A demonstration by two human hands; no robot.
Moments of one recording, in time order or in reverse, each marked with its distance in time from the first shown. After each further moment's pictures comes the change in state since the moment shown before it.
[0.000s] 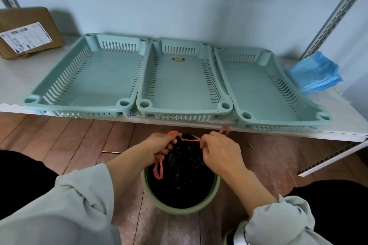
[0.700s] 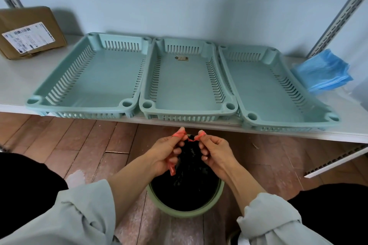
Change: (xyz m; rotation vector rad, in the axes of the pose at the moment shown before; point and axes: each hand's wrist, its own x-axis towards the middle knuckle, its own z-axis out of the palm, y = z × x) left_hand -0.016 -0.005 0.014 -0.408 -0.137 0.069; right_hand 0.017 -0.014 0.022 1.668 -0.138 0.623
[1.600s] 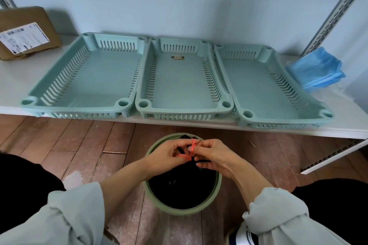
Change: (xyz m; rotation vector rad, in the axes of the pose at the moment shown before) left_hand -0.005 -0.010 -0.012 0.787 -0.390 0.460; right_hand -0.003 -0.009 -0.015 -0.398 -0.166 0.210
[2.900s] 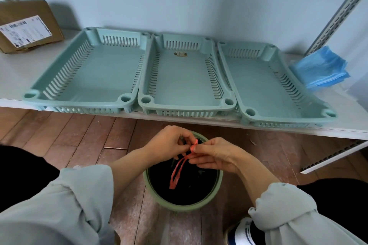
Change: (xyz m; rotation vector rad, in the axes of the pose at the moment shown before) left_hand 0.012 0.014 -0.011 0.338 0.116 0.017; right_hand -0.011 -0.012 -0.004 -0.042 -0.120 0.140
